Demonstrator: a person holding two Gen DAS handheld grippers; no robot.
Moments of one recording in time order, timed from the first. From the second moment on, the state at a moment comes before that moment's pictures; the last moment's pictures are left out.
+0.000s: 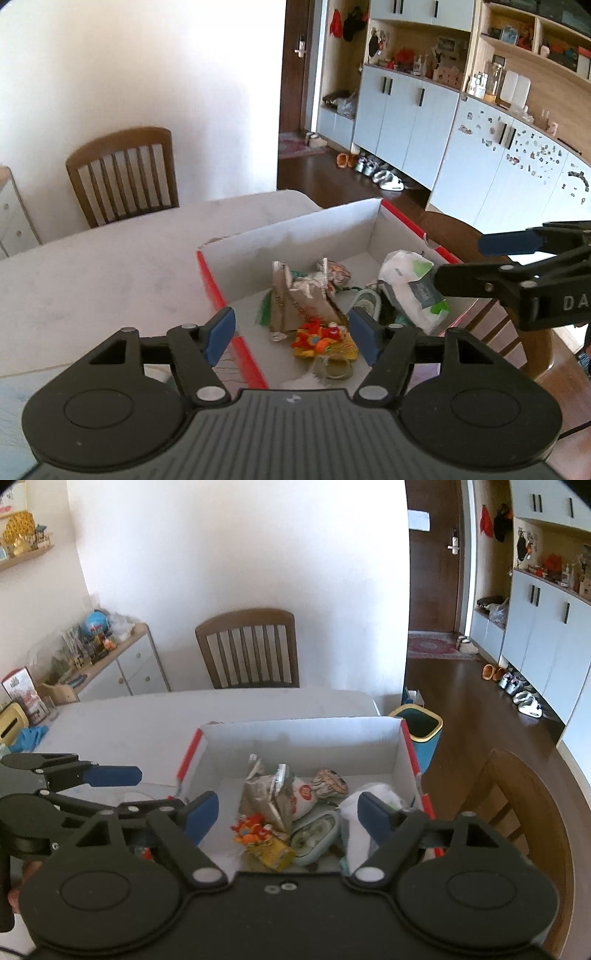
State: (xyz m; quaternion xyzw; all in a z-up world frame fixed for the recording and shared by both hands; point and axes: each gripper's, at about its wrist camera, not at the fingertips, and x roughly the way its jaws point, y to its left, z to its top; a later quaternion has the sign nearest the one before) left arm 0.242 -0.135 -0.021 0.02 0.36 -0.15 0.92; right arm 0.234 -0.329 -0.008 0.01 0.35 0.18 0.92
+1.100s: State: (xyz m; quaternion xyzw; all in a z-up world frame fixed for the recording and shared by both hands) left arm 0.173 -0.058 -0.001 0.01 0.30 -0.18 0.94; right arm 0.130 -0.261 -0.005 0.04 0.29 0.13 0.95
